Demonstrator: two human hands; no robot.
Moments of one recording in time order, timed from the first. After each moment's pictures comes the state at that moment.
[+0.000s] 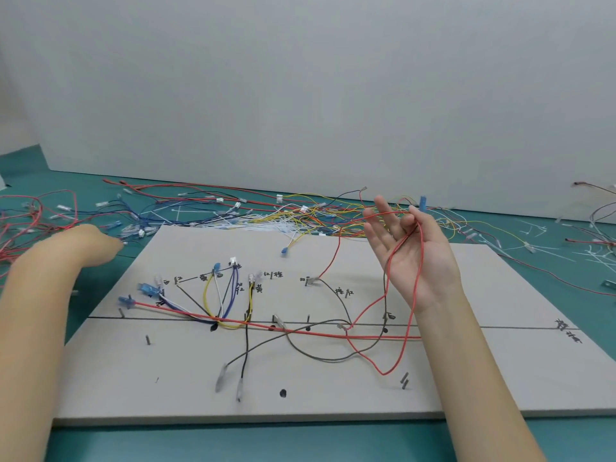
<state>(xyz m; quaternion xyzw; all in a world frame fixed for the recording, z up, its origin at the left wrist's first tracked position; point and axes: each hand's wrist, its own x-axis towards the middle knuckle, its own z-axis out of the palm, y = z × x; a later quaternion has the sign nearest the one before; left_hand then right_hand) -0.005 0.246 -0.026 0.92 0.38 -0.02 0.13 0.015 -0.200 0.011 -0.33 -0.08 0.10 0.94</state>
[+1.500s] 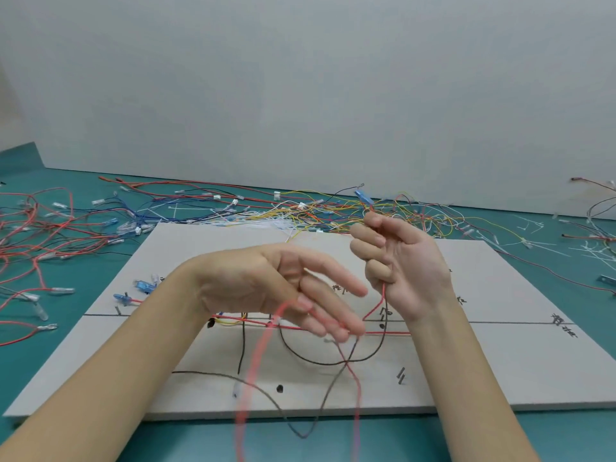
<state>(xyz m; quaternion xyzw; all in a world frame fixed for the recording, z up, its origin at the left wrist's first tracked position) -0.047 0.022 0.023 0.55 -0.35 -0.42 0.63 -0.009 -0.192 0.018 -0.34 -0.13 0.29 0.88</state>
